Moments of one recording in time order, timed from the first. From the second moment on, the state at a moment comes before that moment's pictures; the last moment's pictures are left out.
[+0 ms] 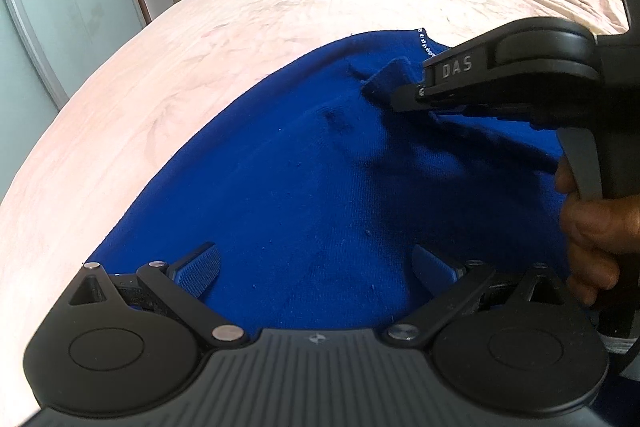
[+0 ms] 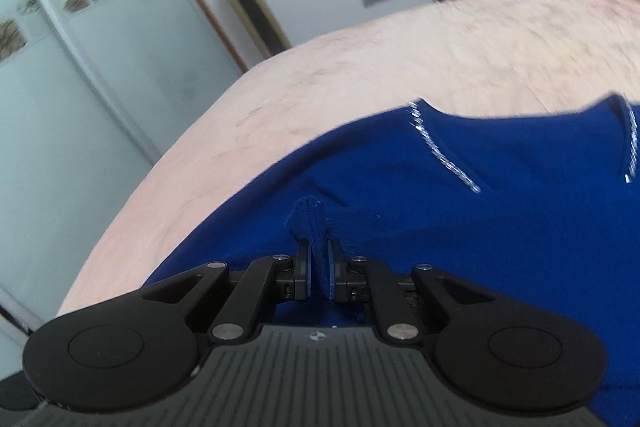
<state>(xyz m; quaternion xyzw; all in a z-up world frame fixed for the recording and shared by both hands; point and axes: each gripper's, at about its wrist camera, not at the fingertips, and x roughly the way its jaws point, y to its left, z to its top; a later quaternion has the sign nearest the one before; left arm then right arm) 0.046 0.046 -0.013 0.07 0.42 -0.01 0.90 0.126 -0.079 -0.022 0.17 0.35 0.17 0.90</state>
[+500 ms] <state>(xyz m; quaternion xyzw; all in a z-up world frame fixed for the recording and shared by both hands) 0.046 0.042 -0.014 0.08 0.43 -0.01 0.90 0.128 -0.057 -0.008 0.13 0.33 0.22 0.91</state>
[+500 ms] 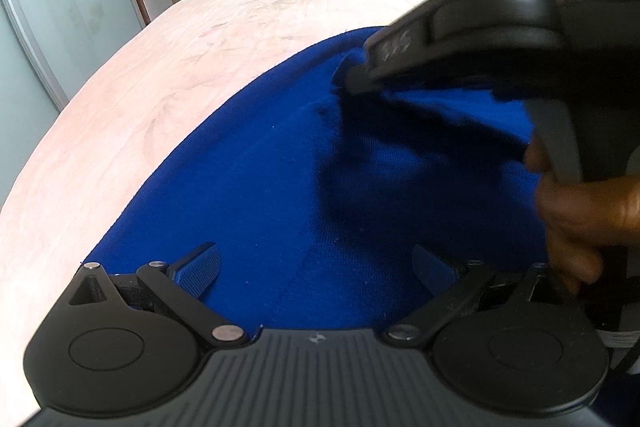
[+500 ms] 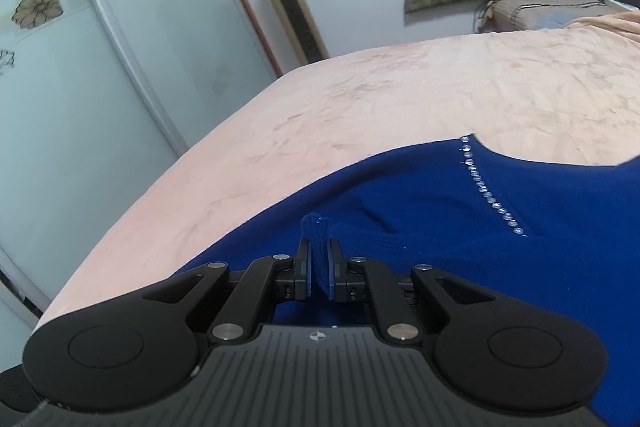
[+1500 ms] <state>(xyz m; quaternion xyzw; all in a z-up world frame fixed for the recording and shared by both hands) 0.125 -0.020 -0.017 0.14 0.40 0.00 0.91 0.058 -0.416 -0.048 0.47 0.29 -0.01 0.83</state>
